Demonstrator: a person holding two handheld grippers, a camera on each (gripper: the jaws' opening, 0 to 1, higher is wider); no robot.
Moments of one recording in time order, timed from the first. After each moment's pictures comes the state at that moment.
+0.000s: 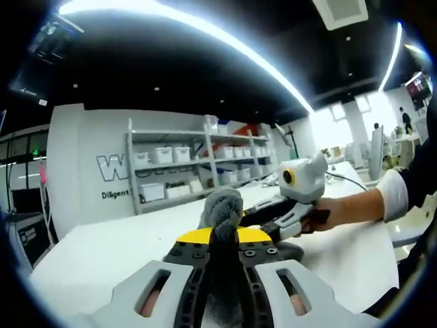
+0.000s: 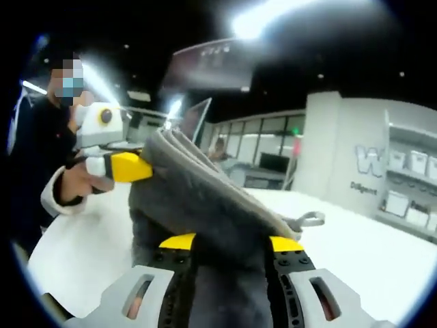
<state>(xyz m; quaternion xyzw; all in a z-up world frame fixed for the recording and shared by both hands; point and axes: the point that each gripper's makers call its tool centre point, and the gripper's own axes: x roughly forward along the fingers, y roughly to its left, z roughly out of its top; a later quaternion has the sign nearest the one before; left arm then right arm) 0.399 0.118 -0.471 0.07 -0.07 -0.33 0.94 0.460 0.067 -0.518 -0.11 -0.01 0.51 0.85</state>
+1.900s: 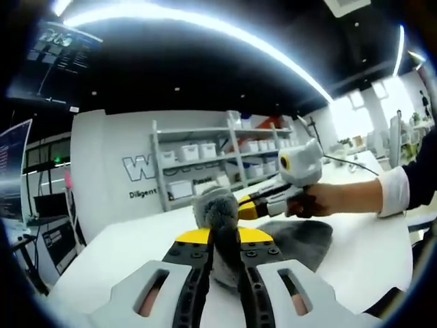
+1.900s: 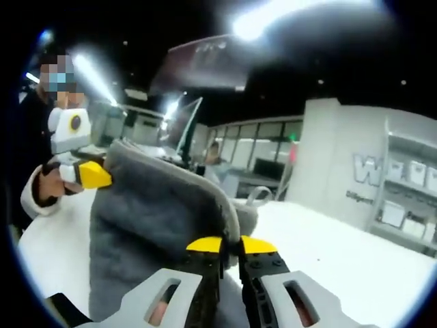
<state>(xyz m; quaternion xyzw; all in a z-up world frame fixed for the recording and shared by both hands) 0.400 0.197 -0.473 0.09 -0.08 -0.24 0.96 0.499 0.123 -0.495 -0.12 -0.04 0.49 0.86</state>
